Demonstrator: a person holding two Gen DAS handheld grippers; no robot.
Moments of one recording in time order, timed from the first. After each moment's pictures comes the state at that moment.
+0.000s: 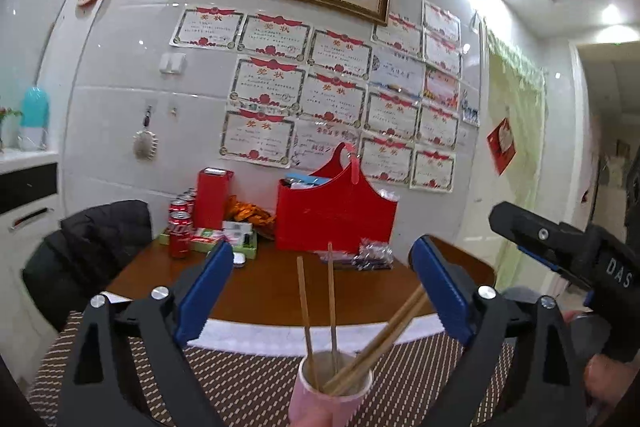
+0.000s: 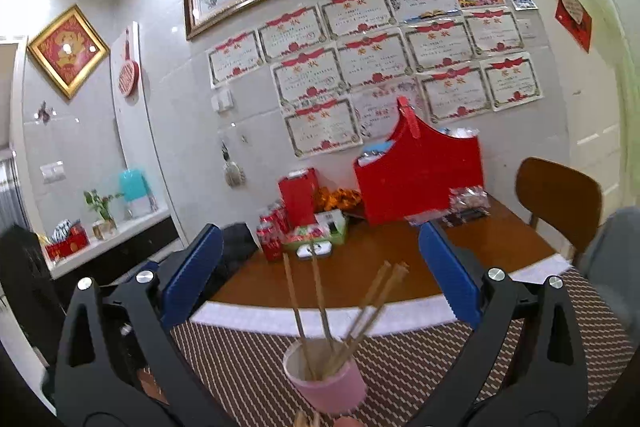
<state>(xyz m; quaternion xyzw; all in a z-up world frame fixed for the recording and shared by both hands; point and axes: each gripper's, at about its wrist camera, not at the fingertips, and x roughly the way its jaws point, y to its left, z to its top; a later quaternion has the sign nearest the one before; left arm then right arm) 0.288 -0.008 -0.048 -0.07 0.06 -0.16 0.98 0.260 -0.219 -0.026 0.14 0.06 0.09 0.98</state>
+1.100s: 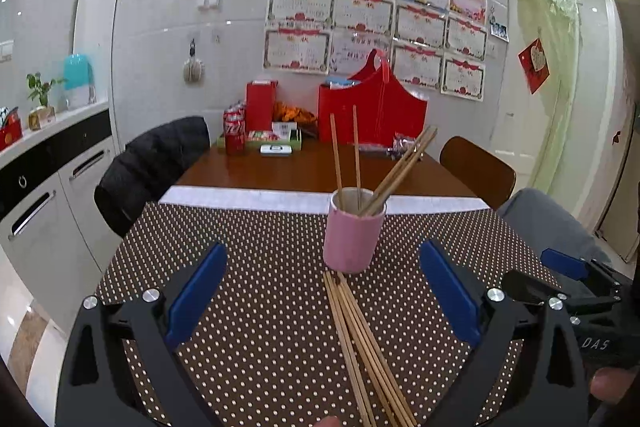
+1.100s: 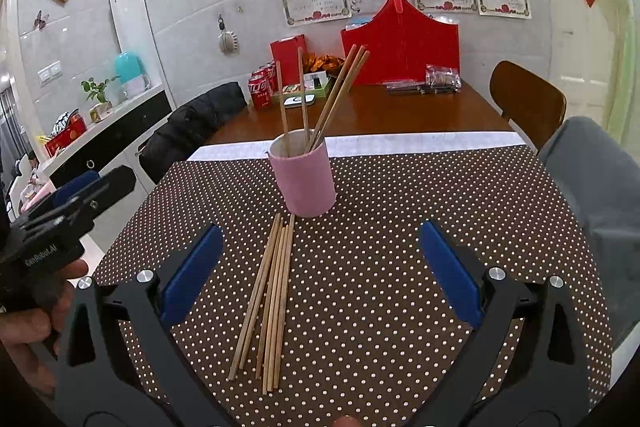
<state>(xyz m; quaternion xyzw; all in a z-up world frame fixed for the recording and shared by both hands) 0.170 0.008 -0.097 -0.02 0.23 -0.09 0.97 0.147 -0.213 -0.113 0.08 0.27 0.09 0.95</state>
